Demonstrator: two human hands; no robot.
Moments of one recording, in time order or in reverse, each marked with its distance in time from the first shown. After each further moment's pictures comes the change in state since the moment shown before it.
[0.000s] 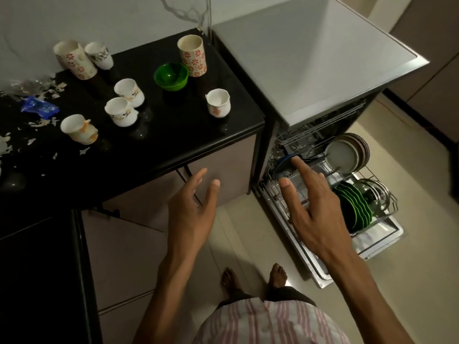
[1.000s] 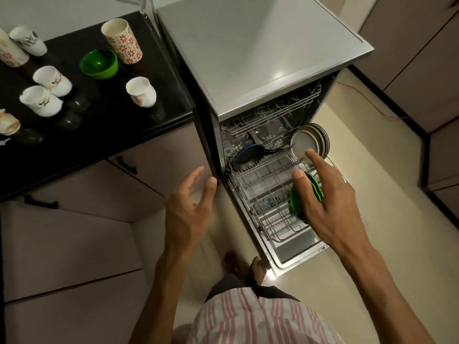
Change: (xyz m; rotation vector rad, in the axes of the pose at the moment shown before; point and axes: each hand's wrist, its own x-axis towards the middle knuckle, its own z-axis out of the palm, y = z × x) left_hand -0.054 0.063 0.196 0.023 0.042 0.090; right_hand 0.001 0.169 -0.163 -0.027 0.015 0.069
